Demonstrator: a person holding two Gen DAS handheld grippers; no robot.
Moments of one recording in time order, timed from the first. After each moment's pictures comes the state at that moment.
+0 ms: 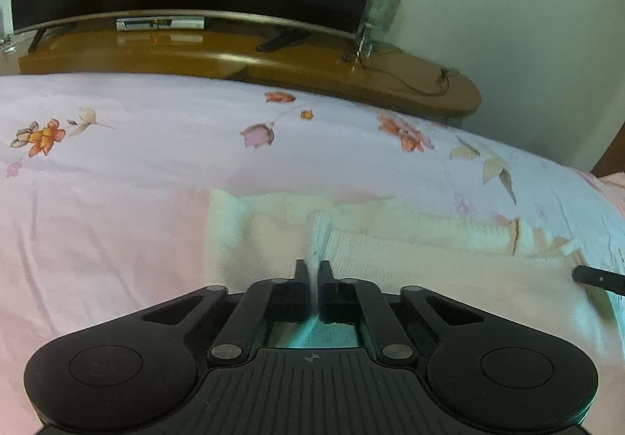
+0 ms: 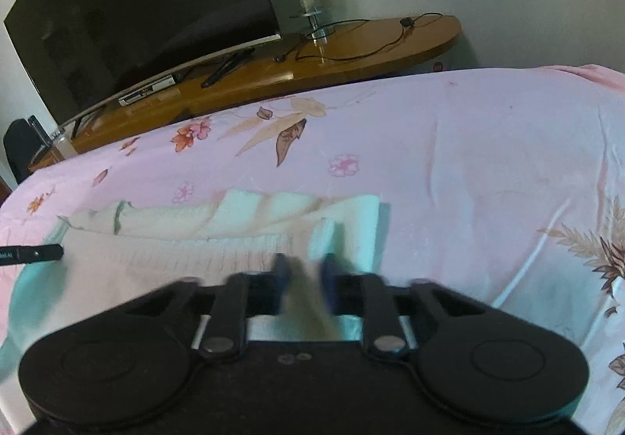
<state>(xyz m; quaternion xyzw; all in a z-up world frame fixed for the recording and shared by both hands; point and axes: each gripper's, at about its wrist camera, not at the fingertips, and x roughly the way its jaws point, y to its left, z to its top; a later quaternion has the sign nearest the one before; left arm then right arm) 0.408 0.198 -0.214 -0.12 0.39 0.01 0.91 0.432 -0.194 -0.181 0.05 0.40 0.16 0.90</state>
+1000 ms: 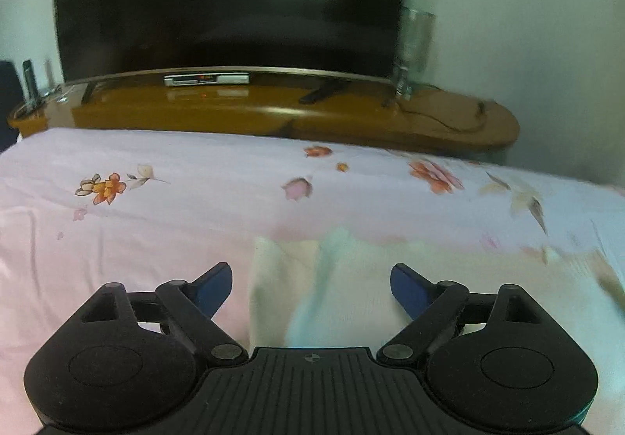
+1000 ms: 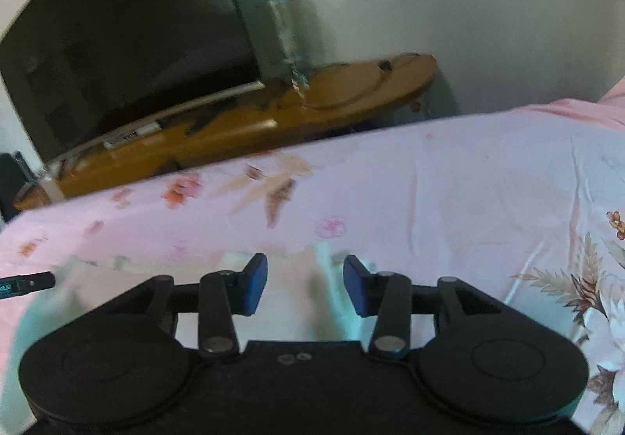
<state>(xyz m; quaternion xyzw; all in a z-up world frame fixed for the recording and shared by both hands) 0.383 0.174 -0.182 -0.06 0.35 0.09 0.93 0.420 -0.187 -0.144 0.06 0.34 0.14 0.93</state>
